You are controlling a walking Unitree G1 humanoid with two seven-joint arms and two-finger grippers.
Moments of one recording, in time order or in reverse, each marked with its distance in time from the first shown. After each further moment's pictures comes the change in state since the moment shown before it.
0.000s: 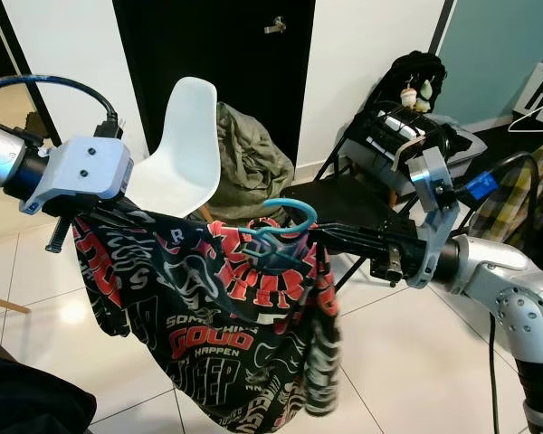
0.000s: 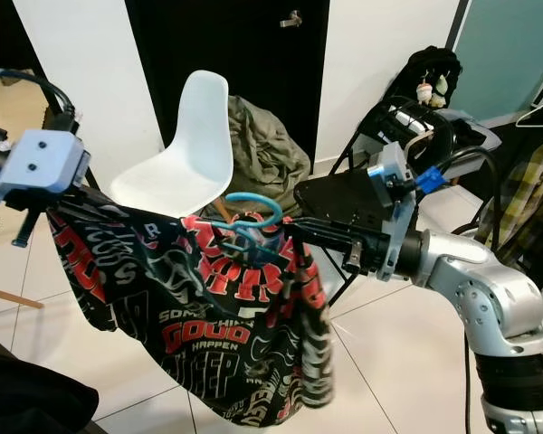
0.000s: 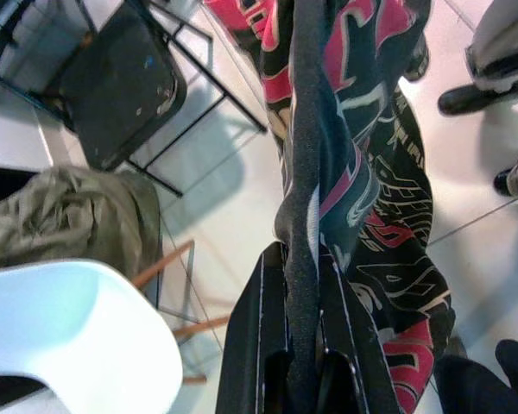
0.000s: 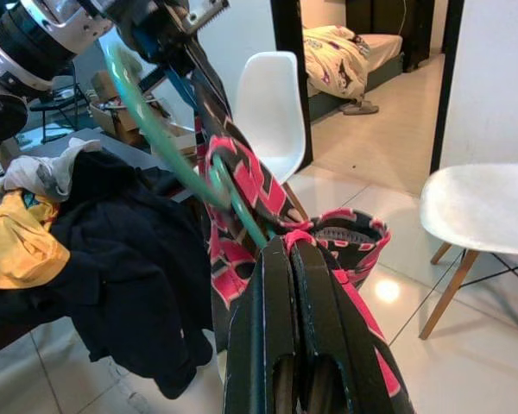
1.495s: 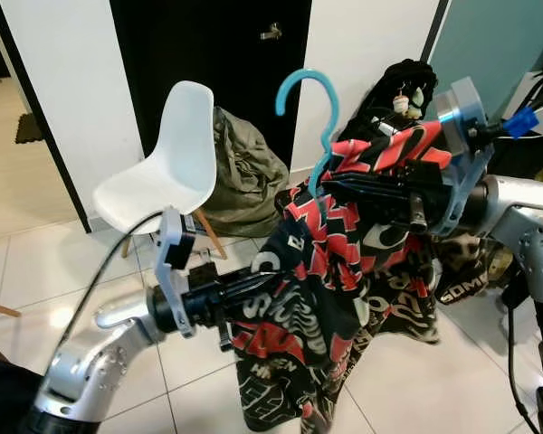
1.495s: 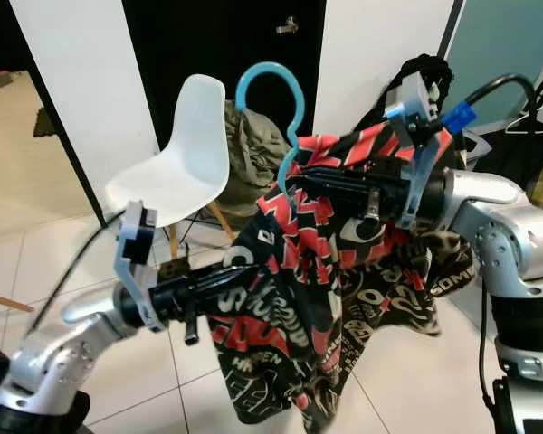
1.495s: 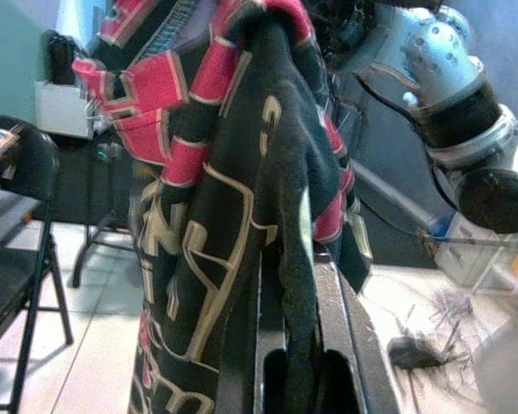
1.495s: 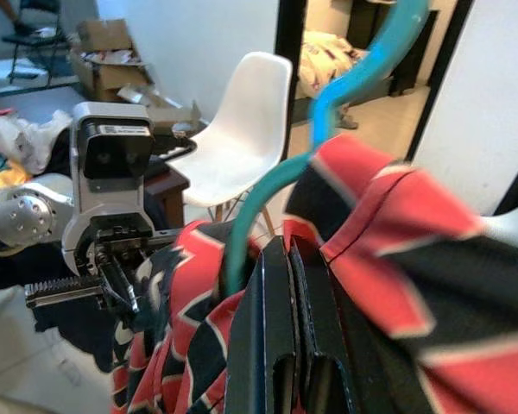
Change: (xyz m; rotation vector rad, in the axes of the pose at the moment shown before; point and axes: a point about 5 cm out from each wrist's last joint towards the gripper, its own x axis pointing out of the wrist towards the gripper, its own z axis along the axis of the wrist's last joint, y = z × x) left arm 0.145 -0.103 0.059 -0.918 -1.056 0.255; right arm -0.006 -0.018 0.055 -0.203 0.037 0.038
